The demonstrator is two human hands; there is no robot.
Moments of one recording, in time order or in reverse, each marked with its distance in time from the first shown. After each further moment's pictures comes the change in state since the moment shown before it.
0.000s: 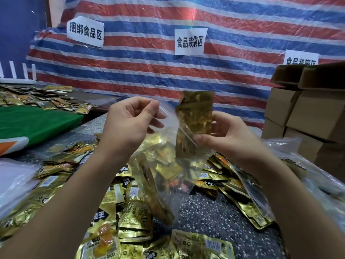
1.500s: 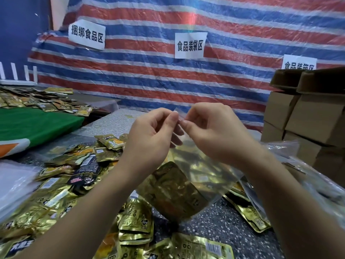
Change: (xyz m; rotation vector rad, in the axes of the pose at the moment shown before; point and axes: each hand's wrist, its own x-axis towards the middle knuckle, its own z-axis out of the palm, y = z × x) left_hand -0.021 0.006 0.026 -0.008 -0.136 0.098; right_hand 0.011 -0.051 0.031 -0.646 0.152 -0.142
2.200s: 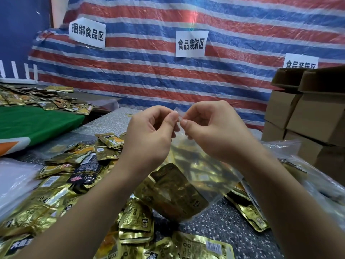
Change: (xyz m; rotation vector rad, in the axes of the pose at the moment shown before) left_hand 0.000 0.000 -0.001 0.071 0.101 0.008; right_hand 0.001 -0.003 0.004 0.189 0.007 0.086
